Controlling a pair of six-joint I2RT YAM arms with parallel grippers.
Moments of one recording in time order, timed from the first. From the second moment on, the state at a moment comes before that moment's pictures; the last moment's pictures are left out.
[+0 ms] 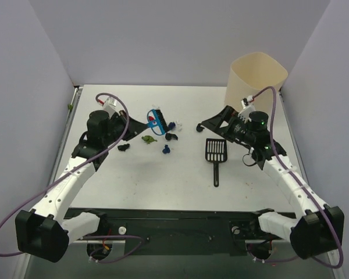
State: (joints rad) left arm -0.30 1.12 0.91 -0.05 0.39 -0.88; right arm 0.26 1.19 0.84 0.07 -0.47 0.85
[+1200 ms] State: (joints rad) left arm -0.41 1.08 0.96 -0.49 -0.03 -0.25; right arm 0.71 1.19 0.63 -0.58 0.44 0.68
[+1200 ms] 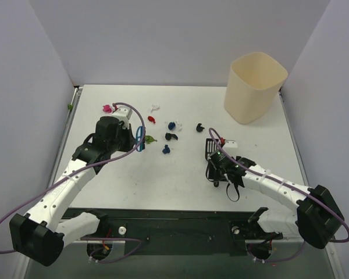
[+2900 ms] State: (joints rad) left arm -0.69 1.68 1.44 -0.67 0.16 -0.15; right arm 1.08 1.17 0.57 -0.35 0.47 0.65
